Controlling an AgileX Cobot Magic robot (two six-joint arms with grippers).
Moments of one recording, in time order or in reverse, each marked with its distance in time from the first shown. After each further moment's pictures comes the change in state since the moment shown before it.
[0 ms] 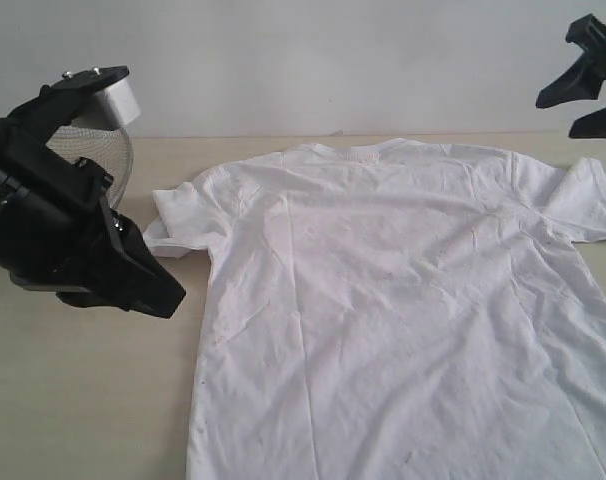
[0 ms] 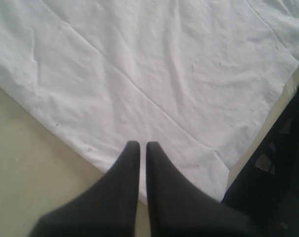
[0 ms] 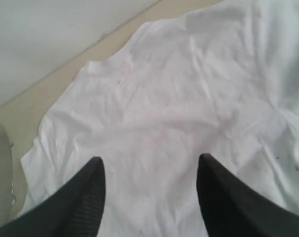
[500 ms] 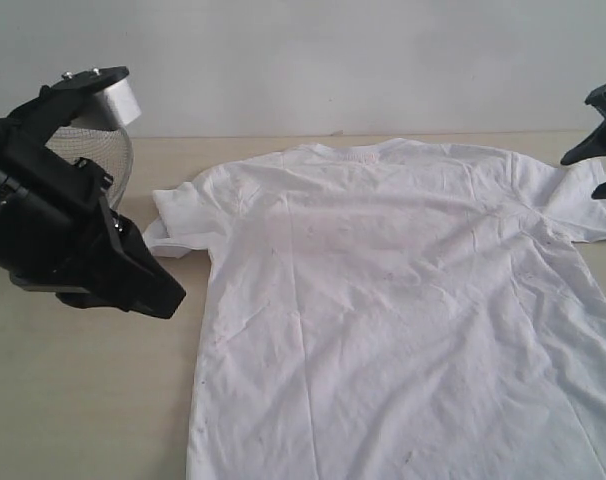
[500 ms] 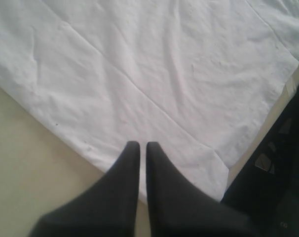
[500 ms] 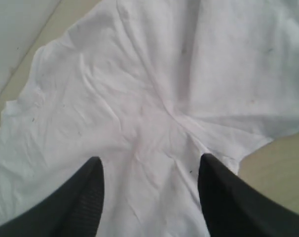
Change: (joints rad) left arm 0.000 0.000 0.000 0.000 0.000 0.000; right arm -0.093 0.208 -0.028 -0.016 -0.069 0.111
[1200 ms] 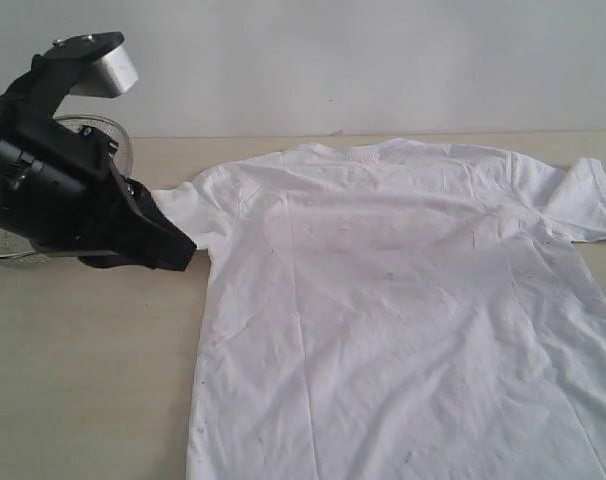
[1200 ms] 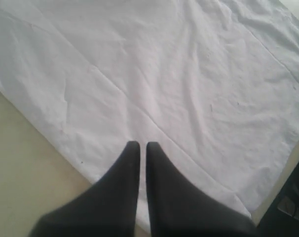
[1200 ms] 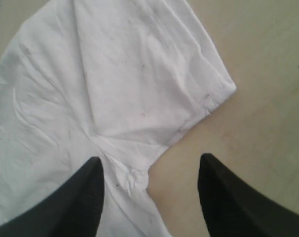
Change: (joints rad) left arm 0.000 0.000 0.000 0.000 -0.146 0.000; right arm -0.162 0.105 0.000 0.023 0.074 0.012
